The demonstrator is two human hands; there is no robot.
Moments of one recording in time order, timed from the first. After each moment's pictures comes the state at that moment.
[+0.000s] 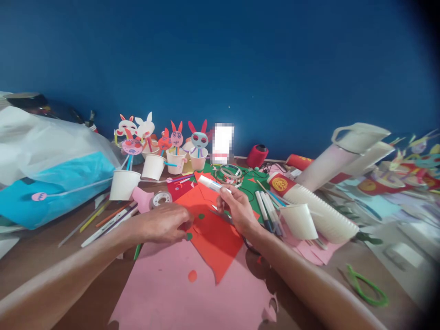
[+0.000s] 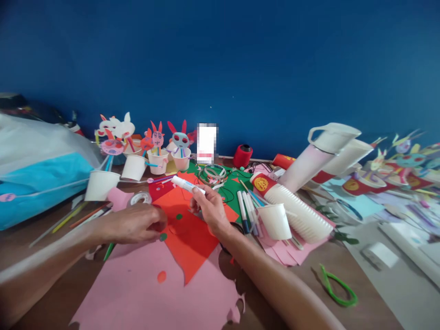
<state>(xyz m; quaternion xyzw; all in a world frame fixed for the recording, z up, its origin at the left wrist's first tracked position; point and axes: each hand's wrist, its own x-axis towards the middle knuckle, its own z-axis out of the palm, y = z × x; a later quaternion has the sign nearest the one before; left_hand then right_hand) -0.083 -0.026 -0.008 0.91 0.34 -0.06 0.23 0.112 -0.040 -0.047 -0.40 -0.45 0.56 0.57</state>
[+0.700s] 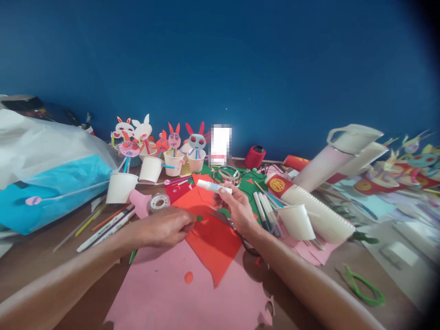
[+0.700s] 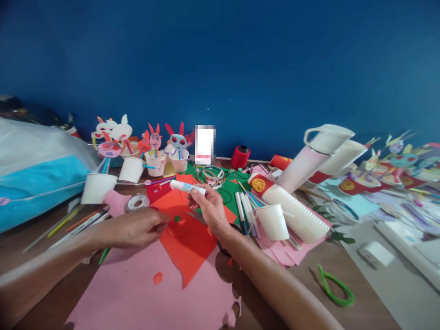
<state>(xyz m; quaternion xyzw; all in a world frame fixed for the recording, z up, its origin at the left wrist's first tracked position) -0.081 -0.028 -0.013 0.90 0.34 0.03 0.28 0.117 -0.038 -0.045 -0.42 -0.44 0.54 0.58</state>
